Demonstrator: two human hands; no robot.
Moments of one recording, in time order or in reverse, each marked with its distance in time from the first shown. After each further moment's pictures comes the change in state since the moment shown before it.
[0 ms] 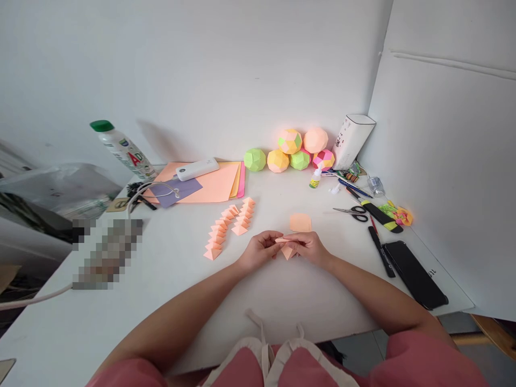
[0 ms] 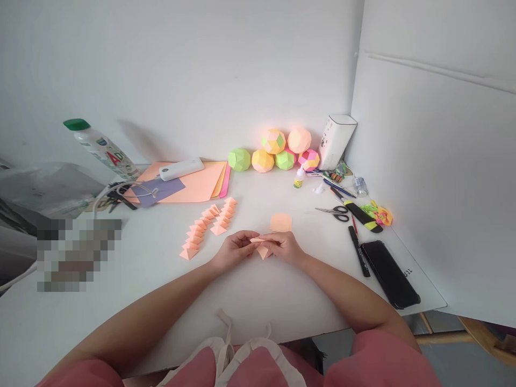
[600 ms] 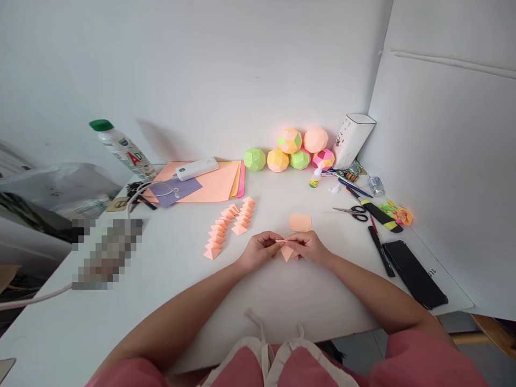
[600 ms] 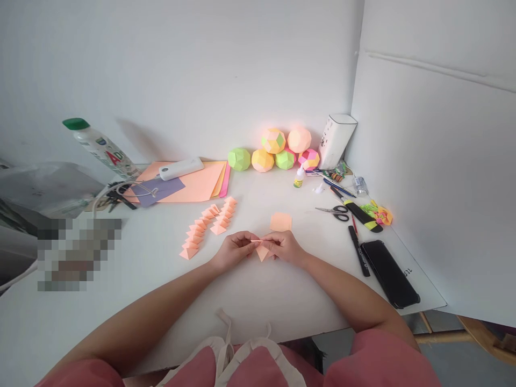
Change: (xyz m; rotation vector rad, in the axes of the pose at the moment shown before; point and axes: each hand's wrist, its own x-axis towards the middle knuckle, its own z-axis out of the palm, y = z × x) left_hand -0.001 0.007 0.001 0.010 -0.025 0.003; right_hand 0.001 -0.011 -0.002 0.009 -0.061 0.078
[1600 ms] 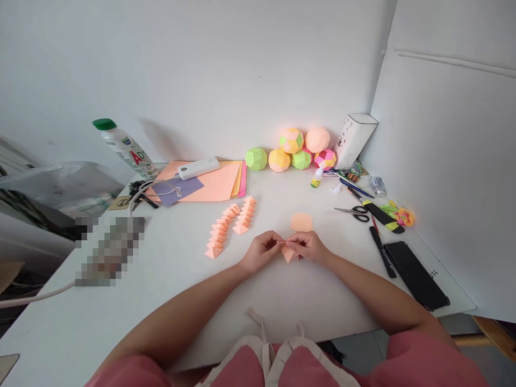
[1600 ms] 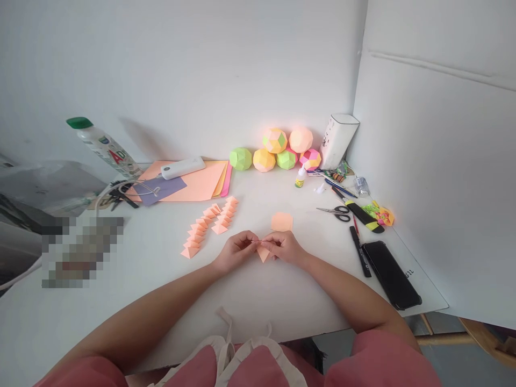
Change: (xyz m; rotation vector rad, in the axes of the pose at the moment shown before) left_hand -0.003 -0.002 0.002 0.087 0.019 0.084; right_hand 0.001 -0.001 0.001 -0.011 -0.002 0.025
